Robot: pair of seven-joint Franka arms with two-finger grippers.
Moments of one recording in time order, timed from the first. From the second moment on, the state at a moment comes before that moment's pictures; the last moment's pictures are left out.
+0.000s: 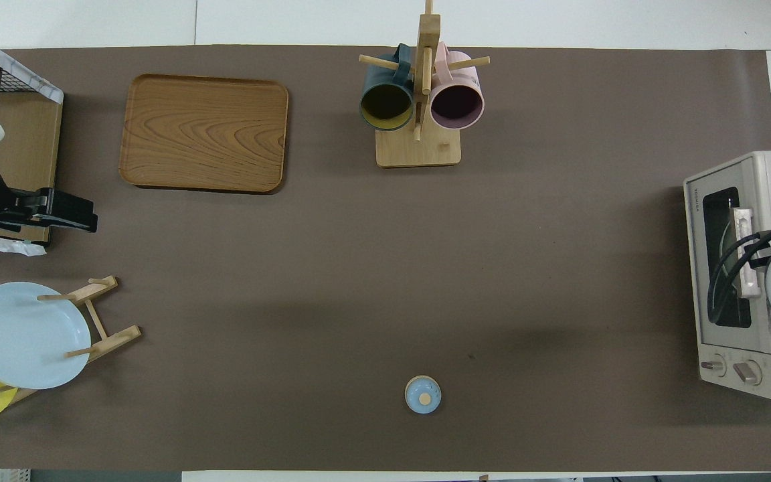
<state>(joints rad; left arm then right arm) -0.10 -0.05 -0.03 -1.65 -0.03 1.56 -0.04 -0.05 -0.09 0.03 -1.77 -0.21 1.46 -0.07</state>
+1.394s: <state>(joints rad) -0.10 -0.05 -0.03 -1.65 -0.03 1.56 -0.04 0.02 -0.02 -0.02 -1.65 -0.05 1.43 0.02</state>
